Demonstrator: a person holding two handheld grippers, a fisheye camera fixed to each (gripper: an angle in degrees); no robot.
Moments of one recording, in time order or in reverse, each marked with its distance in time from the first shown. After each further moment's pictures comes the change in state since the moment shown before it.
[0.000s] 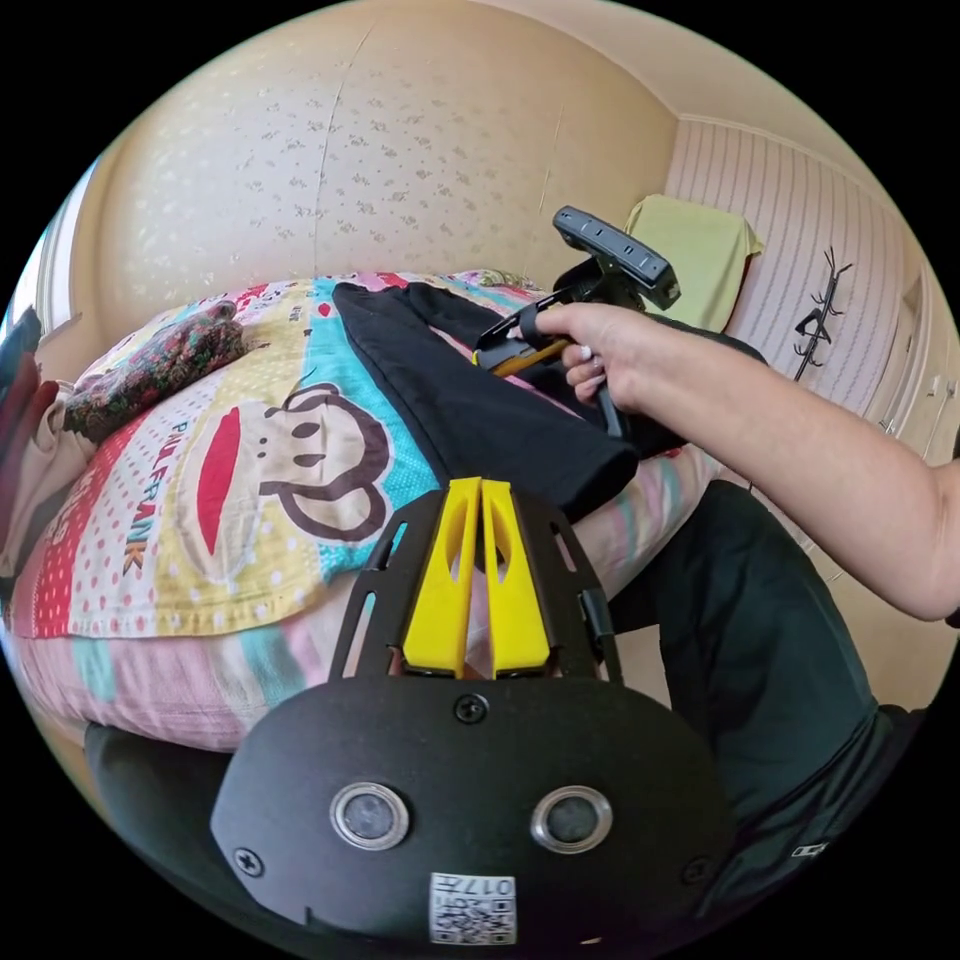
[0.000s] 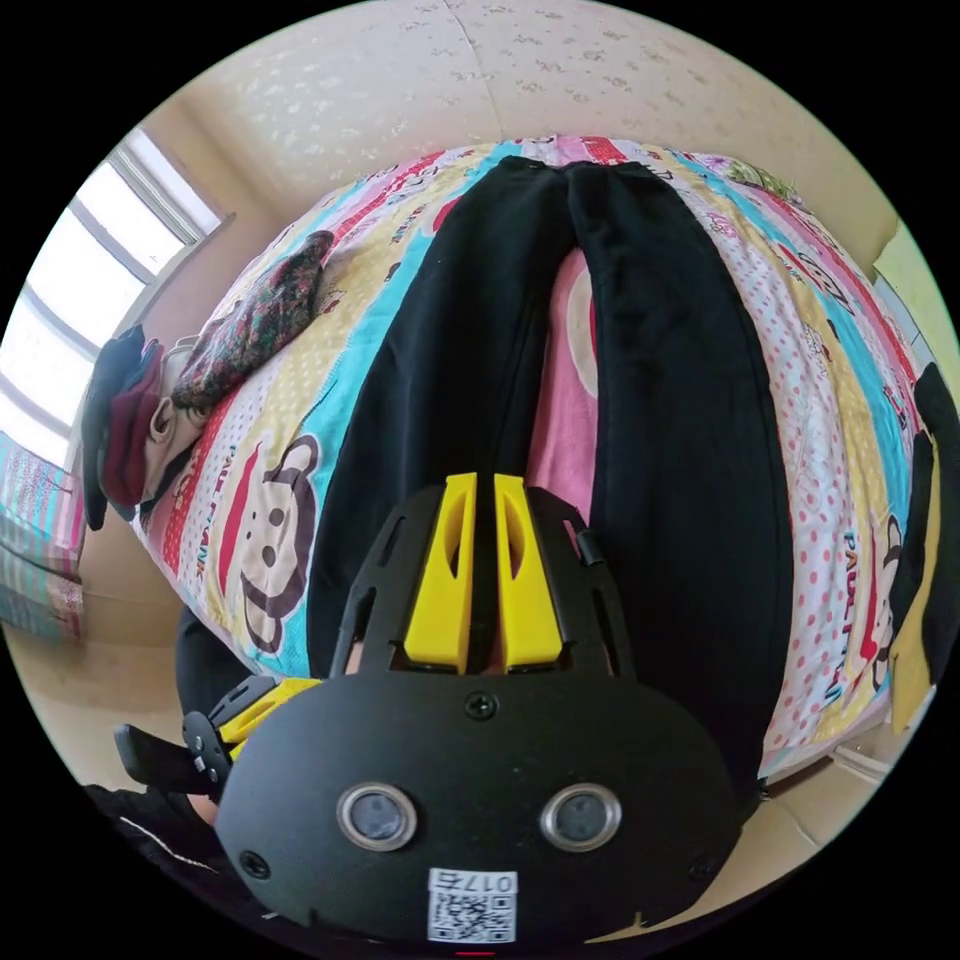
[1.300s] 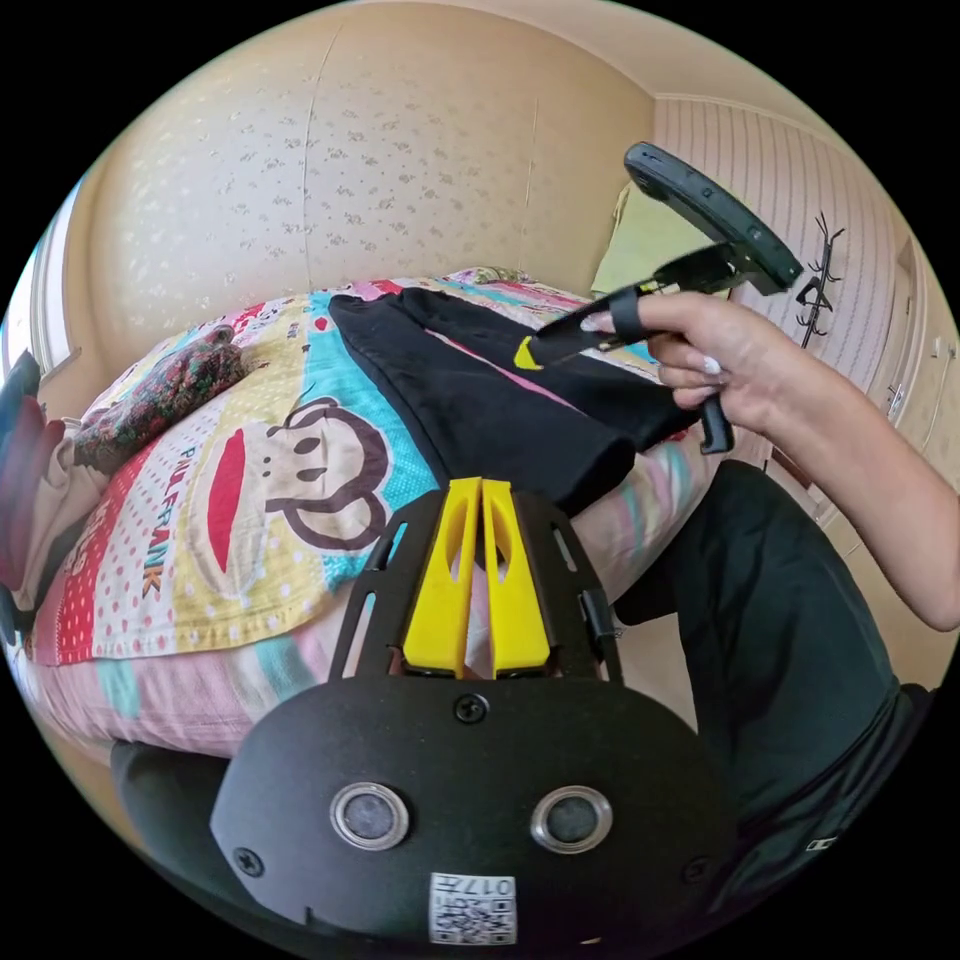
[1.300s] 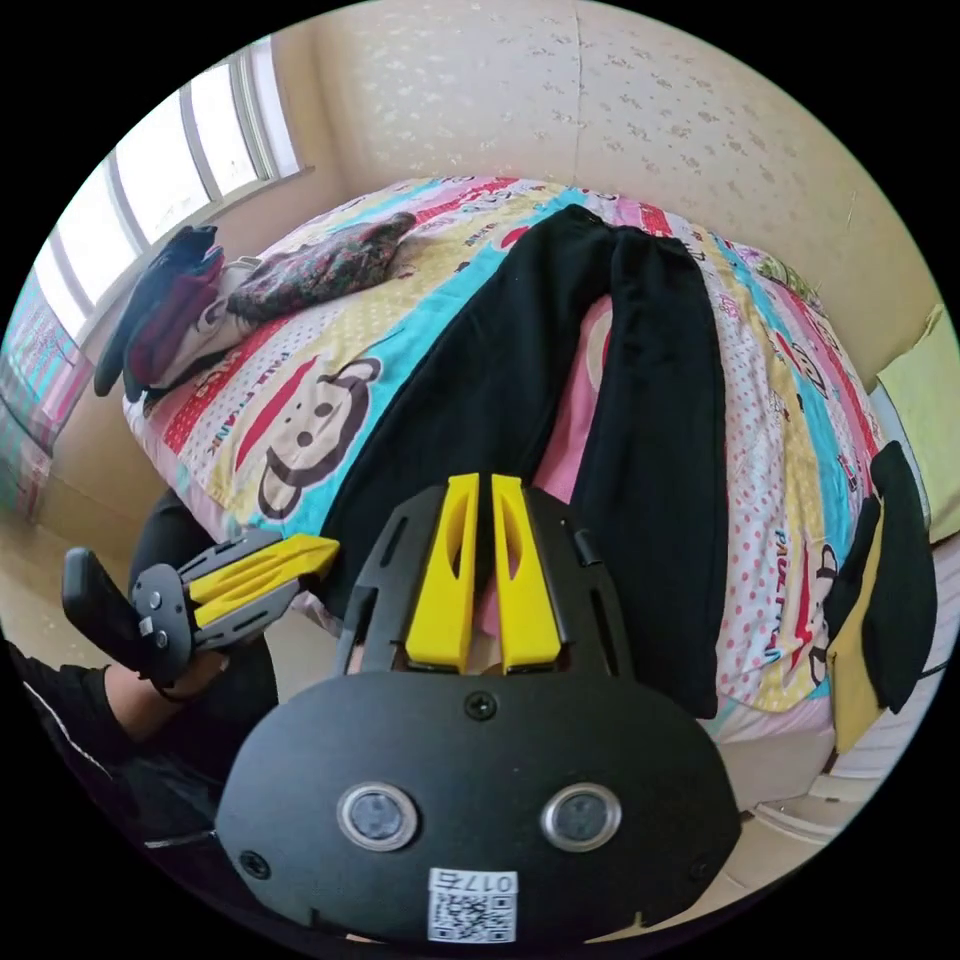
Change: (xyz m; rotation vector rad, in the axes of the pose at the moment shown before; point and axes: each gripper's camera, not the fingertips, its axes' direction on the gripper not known) left arm 0.030 -0.001 0.006 -0.018 -0.069 0.074; right arm -0.035 0.029 -0.024 0.005 0.127 -0.244
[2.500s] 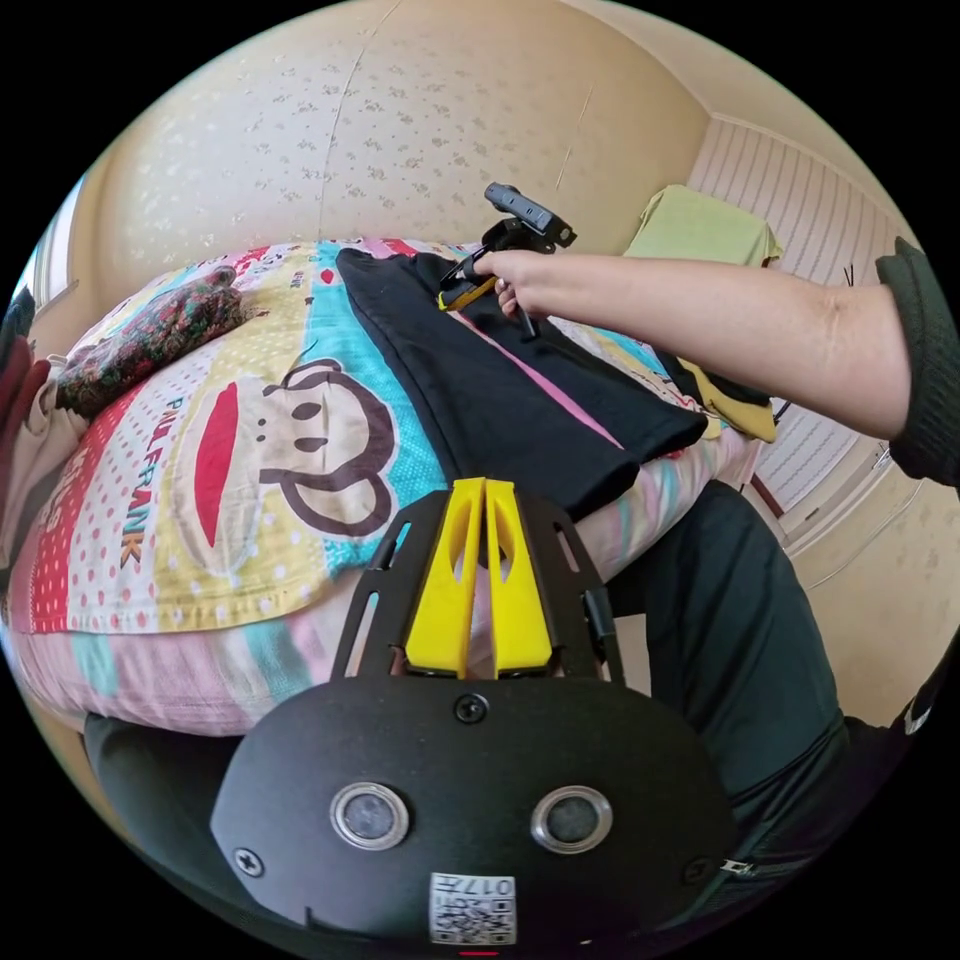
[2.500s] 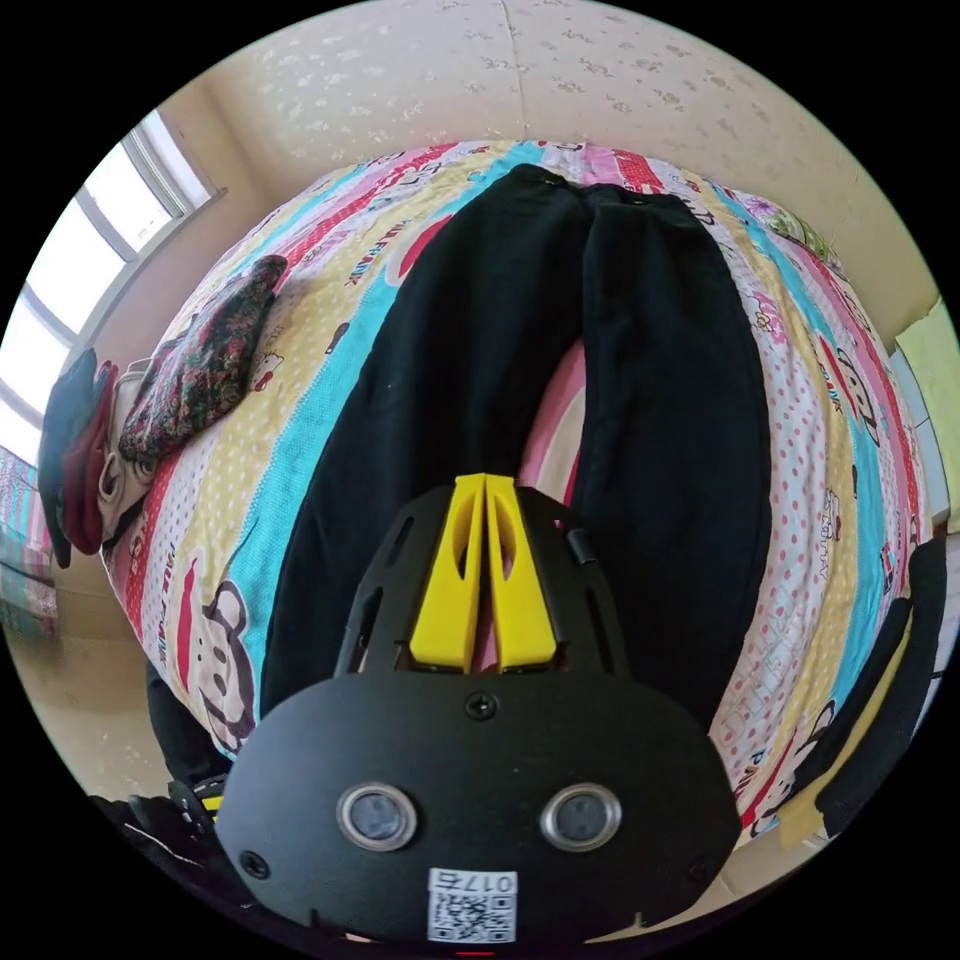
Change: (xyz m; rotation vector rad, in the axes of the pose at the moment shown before) left arm -0.042 -0.025 -0.003 -0.079 0.099 -0.134; right arm 0.129 -0.248 0.102 -0.040 -0.039 0.148
